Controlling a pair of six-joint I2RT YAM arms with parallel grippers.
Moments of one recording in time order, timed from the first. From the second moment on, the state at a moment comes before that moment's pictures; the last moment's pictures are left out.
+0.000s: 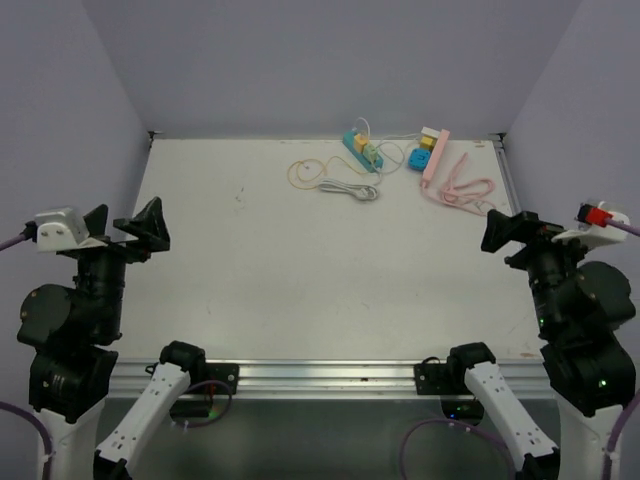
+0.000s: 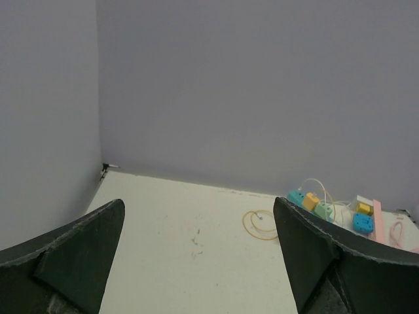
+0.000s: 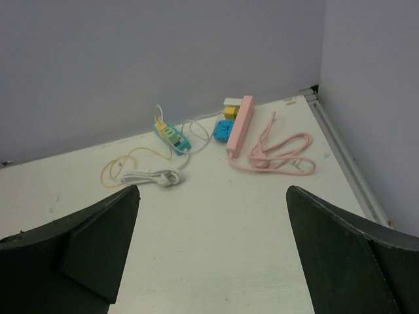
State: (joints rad) left arm -0.28 0.46 1.25 -0.53 -0.34 -0.14; right arm 0.19 0.51 1.32 -0.79 0.30 0.23
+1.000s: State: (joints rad) left arm -0.28 0.61 0.64 -0.36 -0.22 -0.17; right arm 0.06 1.78 1.32 -0.33 0.28 0.45
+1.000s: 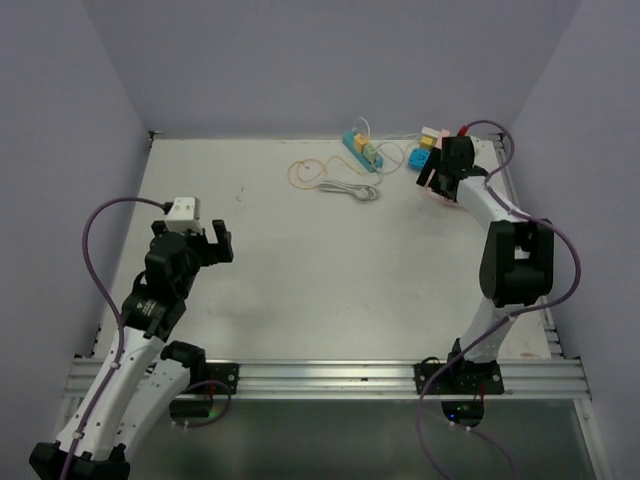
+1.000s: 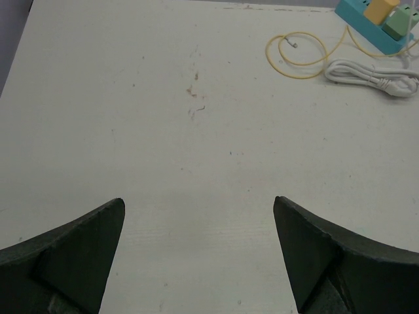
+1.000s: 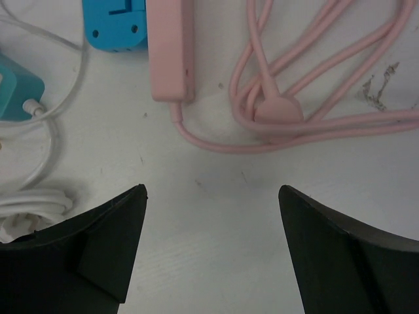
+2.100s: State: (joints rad) left arm -0.28 0.67 0.64 -0.36 -0.23 -0.17; right arm 0.04 2.25 1.72 -0.32 0.21 0.37
